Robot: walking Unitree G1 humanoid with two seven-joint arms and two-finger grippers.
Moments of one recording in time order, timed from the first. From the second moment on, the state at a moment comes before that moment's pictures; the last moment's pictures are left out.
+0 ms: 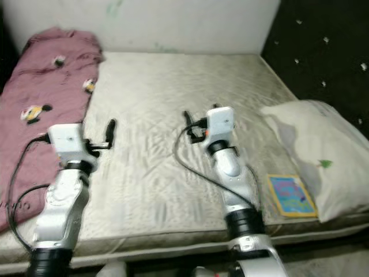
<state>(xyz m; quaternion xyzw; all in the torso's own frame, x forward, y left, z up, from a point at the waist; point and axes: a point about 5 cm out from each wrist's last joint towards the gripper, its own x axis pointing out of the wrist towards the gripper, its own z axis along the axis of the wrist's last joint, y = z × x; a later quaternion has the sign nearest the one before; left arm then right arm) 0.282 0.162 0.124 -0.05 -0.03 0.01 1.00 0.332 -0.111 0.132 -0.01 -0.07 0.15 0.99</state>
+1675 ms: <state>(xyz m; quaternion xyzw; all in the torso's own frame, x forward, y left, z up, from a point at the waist) 0.287 0.152 0.132 -0.07 -0.03 -0.03 1.00 0.333 -0.110 0.131 -0.04 -0.08 0.14 0.99</state>
